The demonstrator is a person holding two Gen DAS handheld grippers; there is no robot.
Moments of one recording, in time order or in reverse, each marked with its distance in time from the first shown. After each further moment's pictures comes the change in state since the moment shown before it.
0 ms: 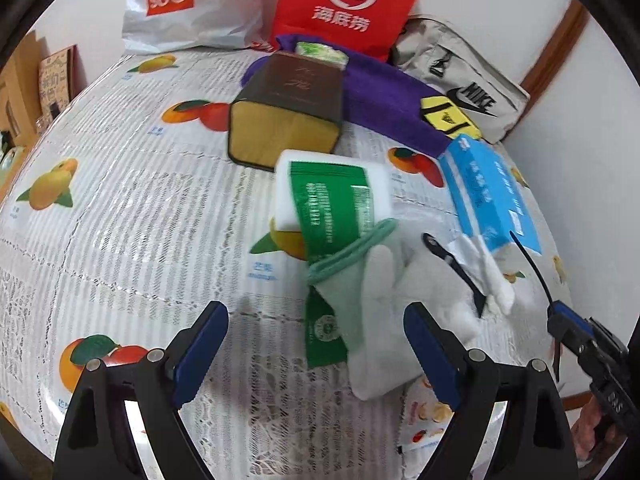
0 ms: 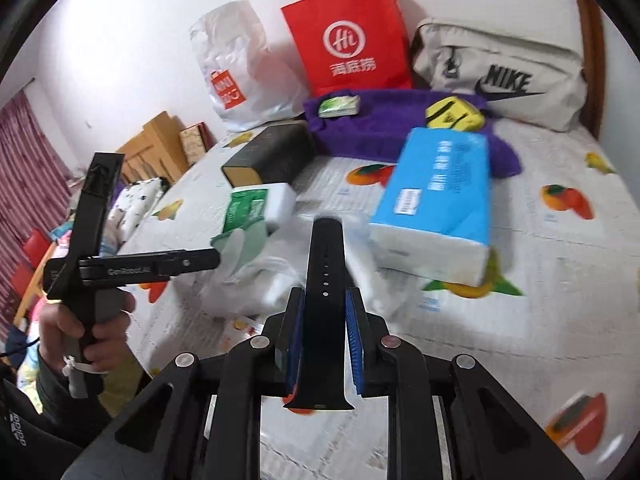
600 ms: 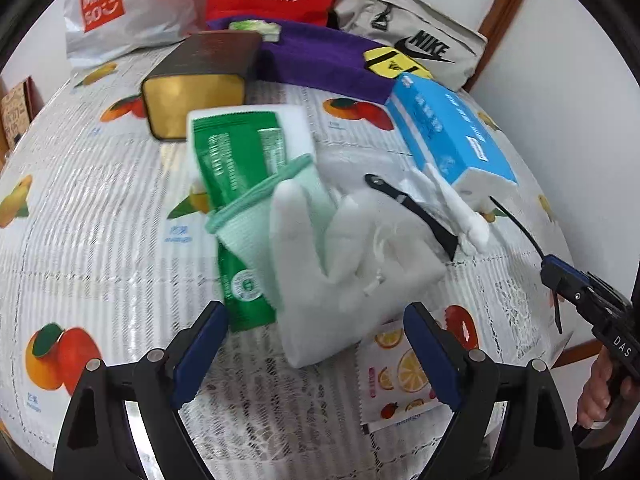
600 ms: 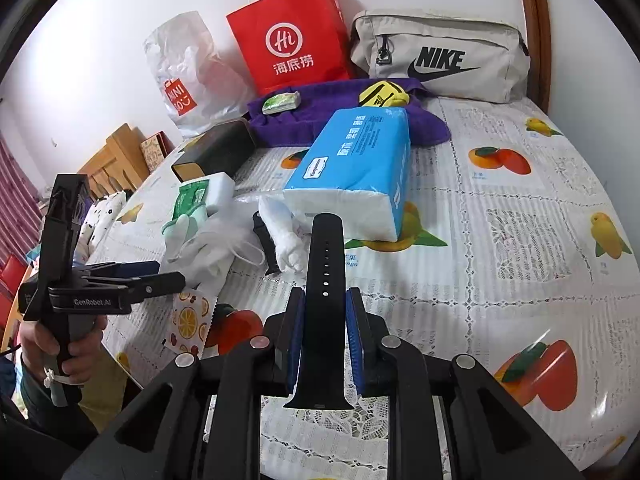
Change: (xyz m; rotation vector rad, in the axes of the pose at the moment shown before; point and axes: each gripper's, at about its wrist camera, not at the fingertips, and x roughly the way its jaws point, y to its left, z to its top) left arm 0.016 -0.042 -0.025 0.162 0.057 -0.029; right arm -0.011 -0.036 -0.028 0.092 0.017 -0.071
